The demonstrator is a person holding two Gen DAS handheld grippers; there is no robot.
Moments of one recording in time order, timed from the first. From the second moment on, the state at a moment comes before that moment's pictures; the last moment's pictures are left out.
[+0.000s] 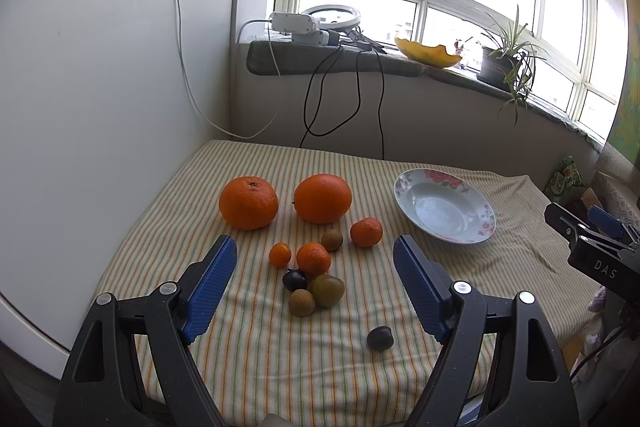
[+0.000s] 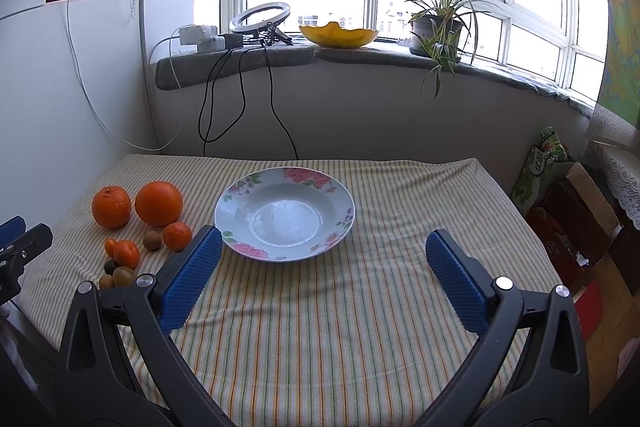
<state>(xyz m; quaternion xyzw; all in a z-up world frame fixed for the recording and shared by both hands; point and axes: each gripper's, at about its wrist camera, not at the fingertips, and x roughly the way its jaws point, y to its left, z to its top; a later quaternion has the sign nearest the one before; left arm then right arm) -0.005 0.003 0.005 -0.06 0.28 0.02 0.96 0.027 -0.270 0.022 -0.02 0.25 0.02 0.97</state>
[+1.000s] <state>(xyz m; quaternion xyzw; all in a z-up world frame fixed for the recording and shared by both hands) -0.006 0.013 -0.010 -0.07 0.29 0.03 0.95 0.029 -0.256 0.009 -0.04 0.27 0.04 0.96</state>
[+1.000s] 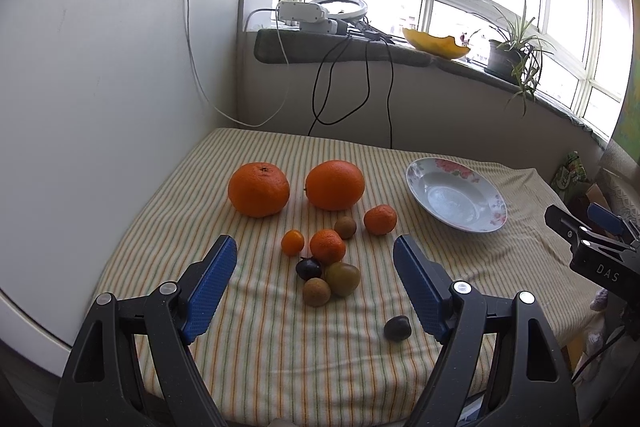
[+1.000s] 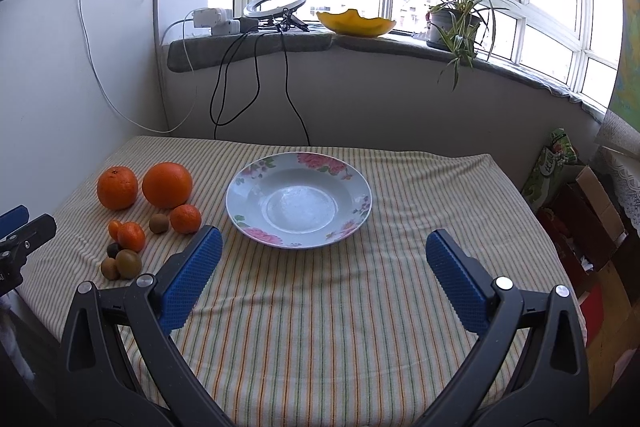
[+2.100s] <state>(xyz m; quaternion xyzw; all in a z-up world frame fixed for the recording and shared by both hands) 0.024 0.070 -0.065 -0.12 0.36 0.01 0.93 0.072 -0.176 -0.032 -0.06 0.37 0.30 0.87</state>
